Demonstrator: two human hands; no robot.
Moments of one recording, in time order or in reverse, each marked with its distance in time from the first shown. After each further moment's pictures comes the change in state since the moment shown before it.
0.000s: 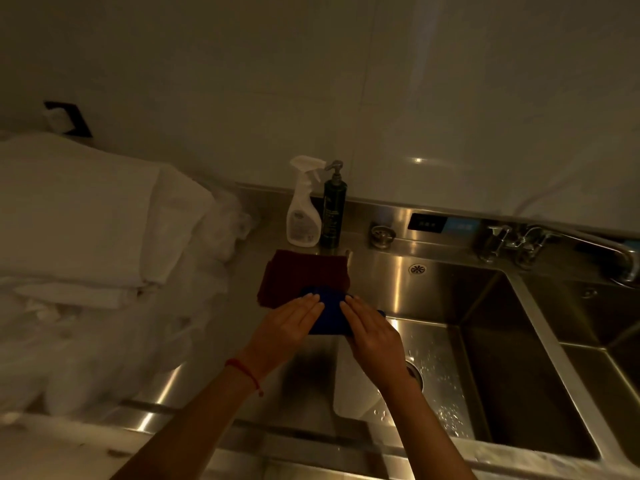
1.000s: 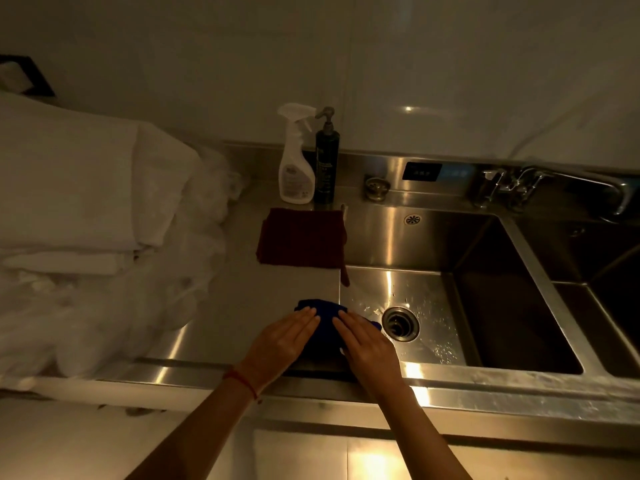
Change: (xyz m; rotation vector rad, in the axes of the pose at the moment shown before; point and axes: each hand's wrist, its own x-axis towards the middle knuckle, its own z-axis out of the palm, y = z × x) left_hand -0.089 0.038 0.014 -0.129 -0.231 0.019; right_hand -0.091 -0.049 0.018 0.019 -0.175 0.063
